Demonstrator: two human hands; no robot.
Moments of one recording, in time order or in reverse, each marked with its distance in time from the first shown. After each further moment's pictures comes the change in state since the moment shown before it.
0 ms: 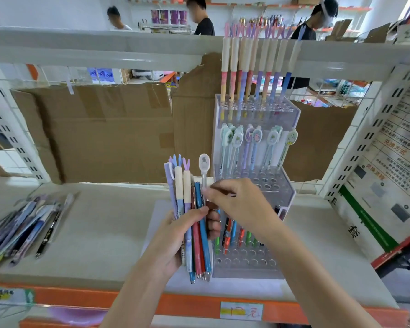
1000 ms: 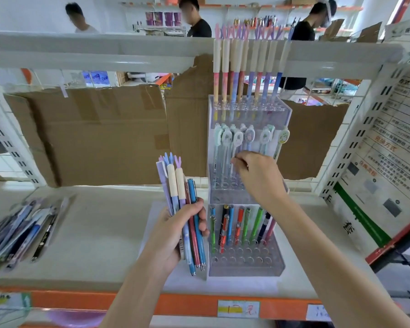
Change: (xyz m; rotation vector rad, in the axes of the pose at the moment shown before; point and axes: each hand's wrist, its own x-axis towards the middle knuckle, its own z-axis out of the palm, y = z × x) left_hand 0.004 -0.001 0.005 0.112 0.050 0.096; right_hand 0.040 0.025 -0.035 -0.458 0.309 -0.103
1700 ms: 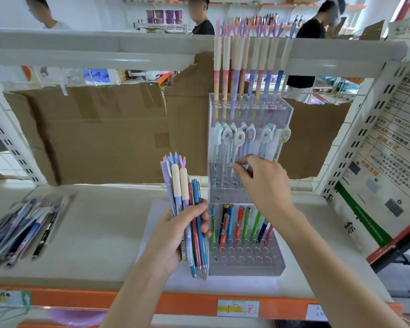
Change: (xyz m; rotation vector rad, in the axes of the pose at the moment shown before) left_hand 0.000 -0.005 -0.001 0.010 -0.027 -0.002; right_hand -0.020 -0.001 -0.001 -0.055 0.107 0.009
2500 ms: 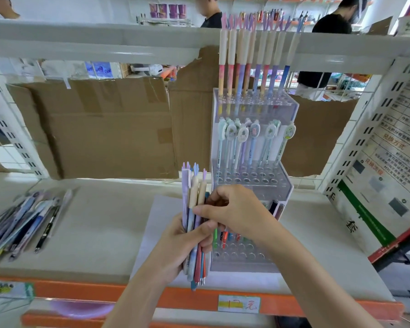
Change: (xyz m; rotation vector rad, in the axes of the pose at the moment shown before) left_hand -0.005 -0.023 -0.015 0.100 -0.147 0.010; right_hand -0.039 -0.041 0.000 0.528 -0.574 0.150
